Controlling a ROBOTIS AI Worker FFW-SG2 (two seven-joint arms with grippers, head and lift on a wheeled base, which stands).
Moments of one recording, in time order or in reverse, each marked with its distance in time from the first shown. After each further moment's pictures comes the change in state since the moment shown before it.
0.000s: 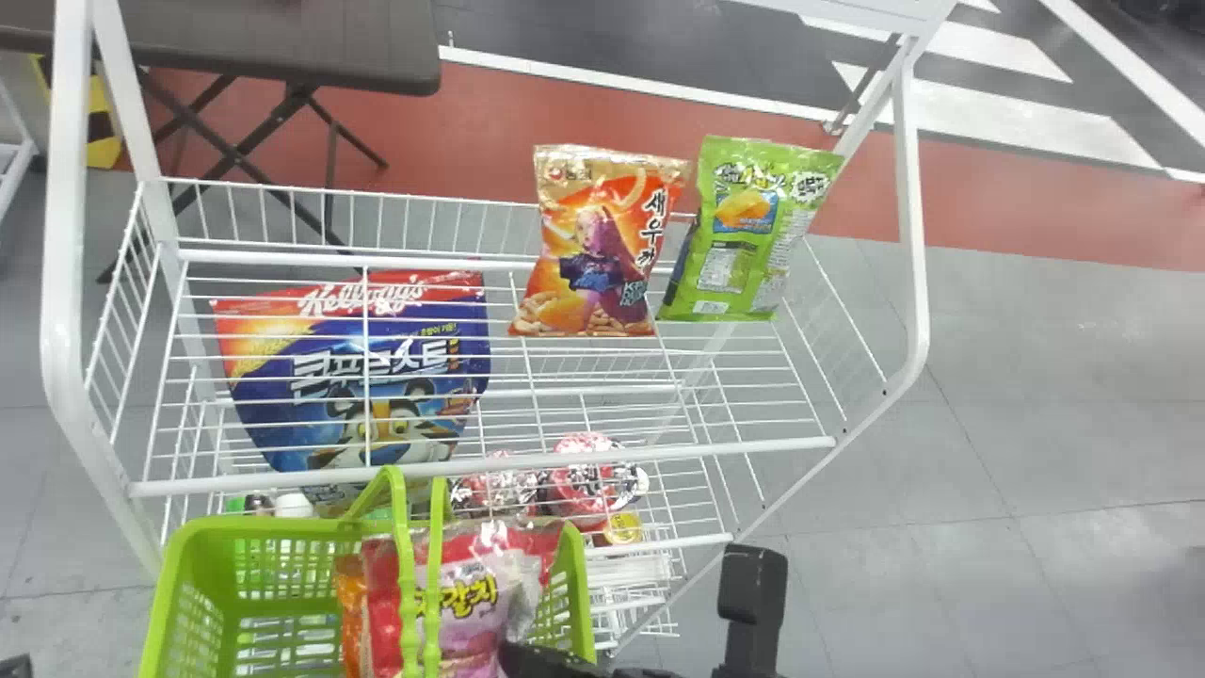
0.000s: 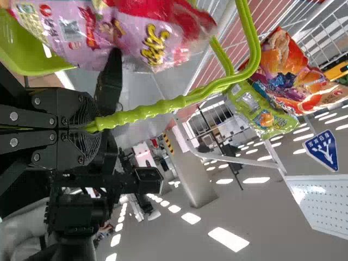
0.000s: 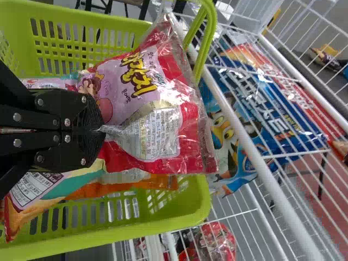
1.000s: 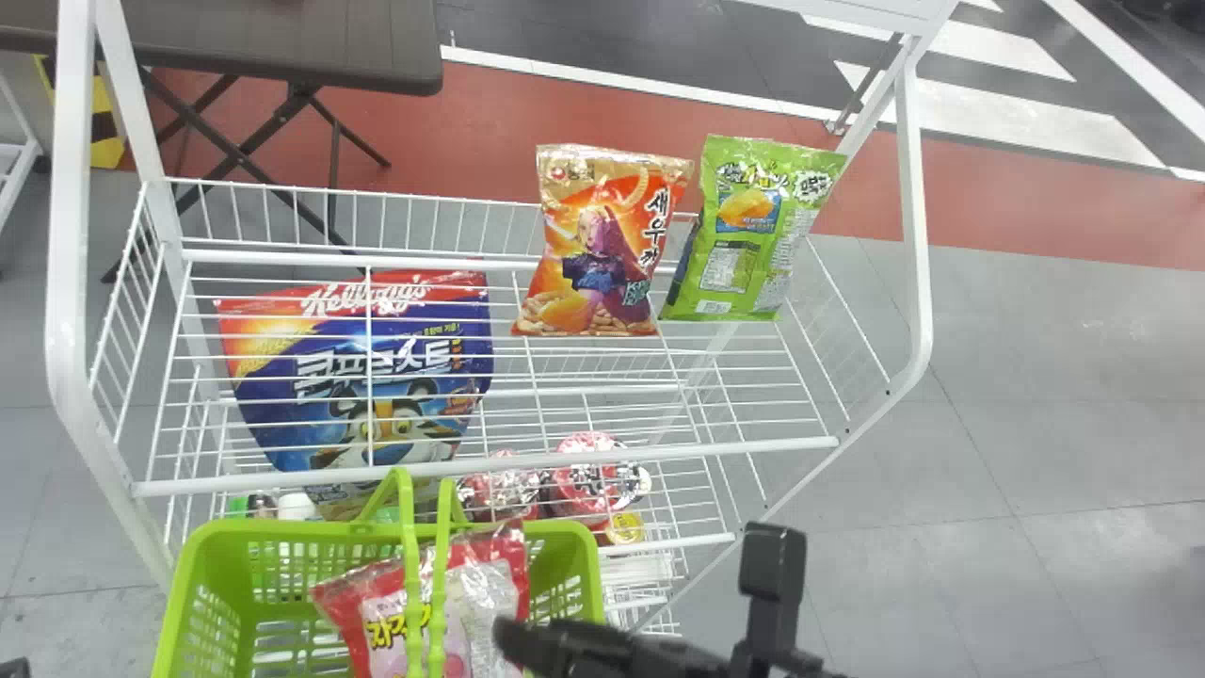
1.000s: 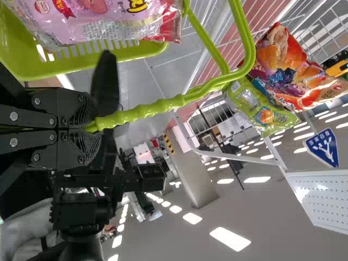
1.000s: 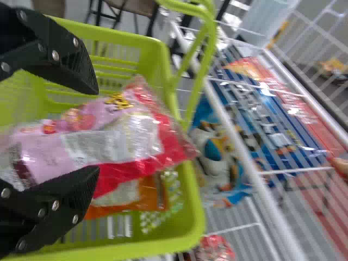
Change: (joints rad) left arm 0.018 -0.002 0.000 -0.026 -0.008 0.000 0.002; right arm -0.015 -0.003 -0.038 -0.029 0.010 -0.066 0.085
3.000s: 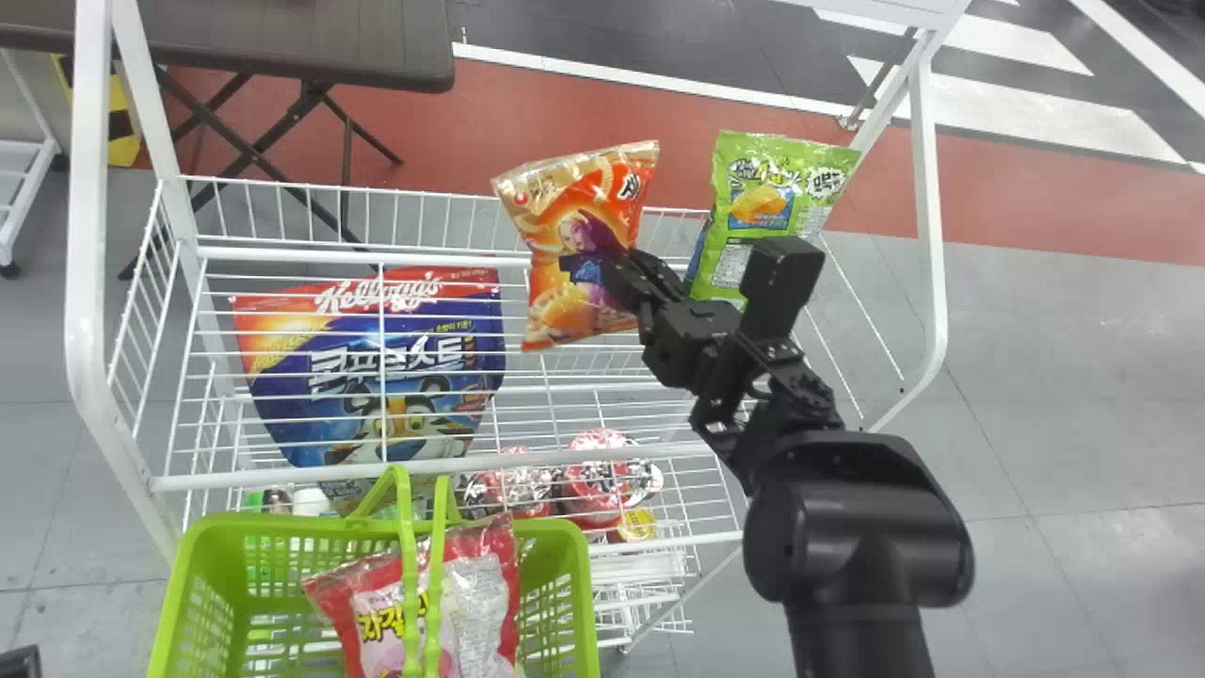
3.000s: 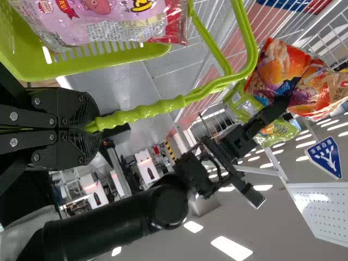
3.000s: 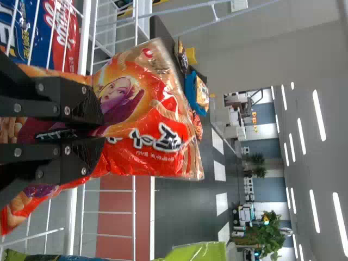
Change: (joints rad) left arm -0.016 0.011 0.018 0.018 0.003 0.009 0.012; right arm -0.573 -0.018 0.073 0.457 0.505 -0.593 0.067
